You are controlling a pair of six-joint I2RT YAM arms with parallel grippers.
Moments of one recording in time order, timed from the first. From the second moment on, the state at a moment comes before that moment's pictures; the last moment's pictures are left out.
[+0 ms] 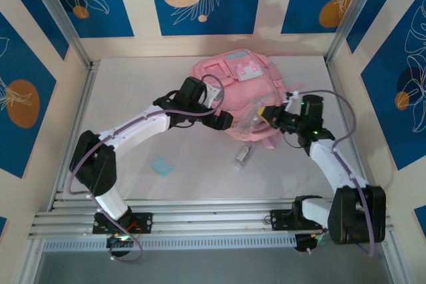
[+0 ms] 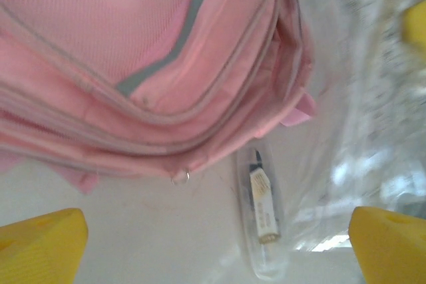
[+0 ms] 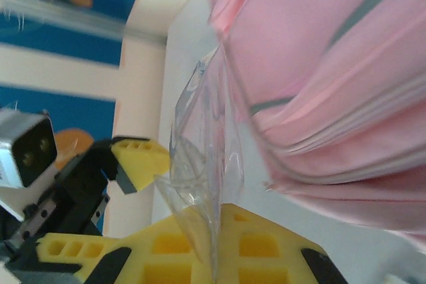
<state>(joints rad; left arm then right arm) -0.70 1.71 1.37 -0.45 0.32 -0.24 -0.02 1.12 0.67 -0.08 -0.77 0.82</state>
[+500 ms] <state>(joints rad) -0.90 2.12 1.78 -0.52 -0.09 0.09 -0.49 0.94 0.69 -0.38 -0.82 0.81</state>
